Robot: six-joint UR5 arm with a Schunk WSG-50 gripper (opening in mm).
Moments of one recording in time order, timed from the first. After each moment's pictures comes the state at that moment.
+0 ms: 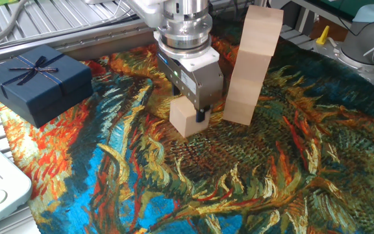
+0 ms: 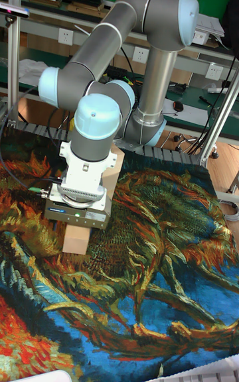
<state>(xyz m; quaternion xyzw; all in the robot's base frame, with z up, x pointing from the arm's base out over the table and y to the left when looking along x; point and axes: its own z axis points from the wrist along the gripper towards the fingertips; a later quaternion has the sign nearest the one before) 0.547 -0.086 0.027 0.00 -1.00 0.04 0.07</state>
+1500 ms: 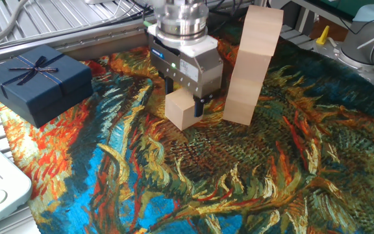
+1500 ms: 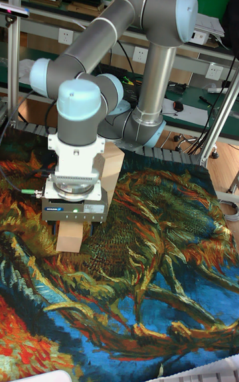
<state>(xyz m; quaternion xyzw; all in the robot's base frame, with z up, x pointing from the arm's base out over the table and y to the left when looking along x) 0.562 -0.072 0.037 0.05 -1.00 -0.04 -0.01</state>
